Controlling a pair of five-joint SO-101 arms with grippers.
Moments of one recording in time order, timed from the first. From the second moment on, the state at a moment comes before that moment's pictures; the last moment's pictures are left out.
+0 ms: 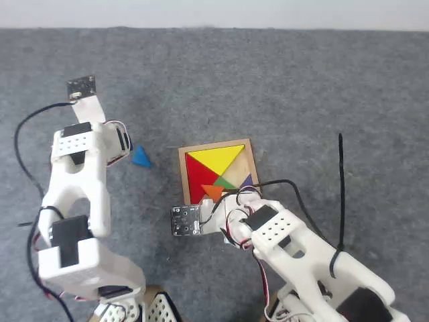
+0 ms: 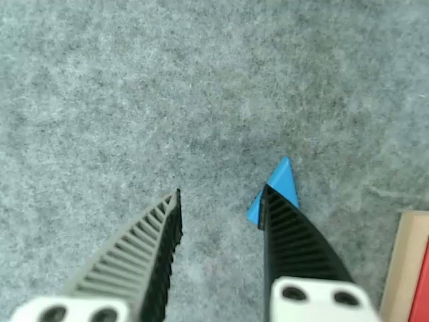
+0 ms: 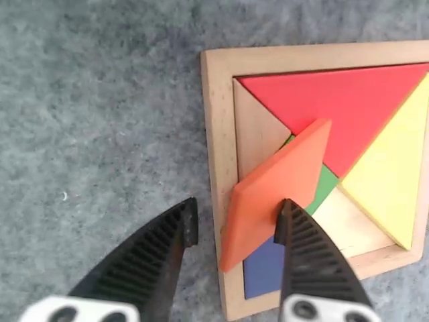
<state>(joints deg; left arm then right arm) -21.3 6.0 25.8 53.1 8.2 -42.6 -24.9 67.0 35.0 56.8</state>
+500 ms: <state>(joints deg) -21.3 6.0 25.8 53.1 8.2 -39.6 -24.9 67.0 35.0 58.2</state>
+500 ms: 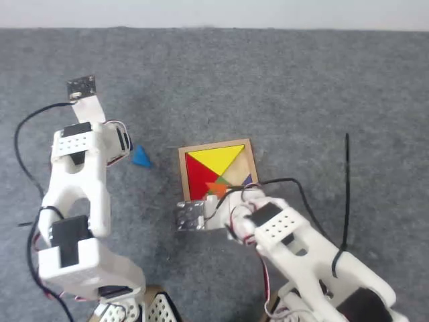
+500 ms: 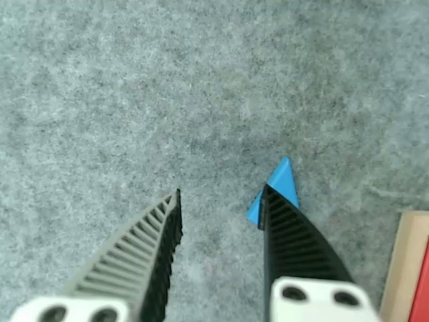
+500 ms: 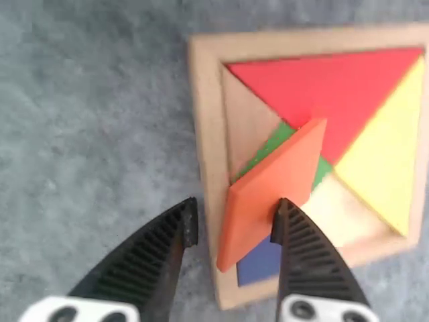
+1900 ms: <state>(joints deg) -21.3 6.0 25.8 53.1 8.2 -31.7 -42.5 77.8 42.8 63.4</state>
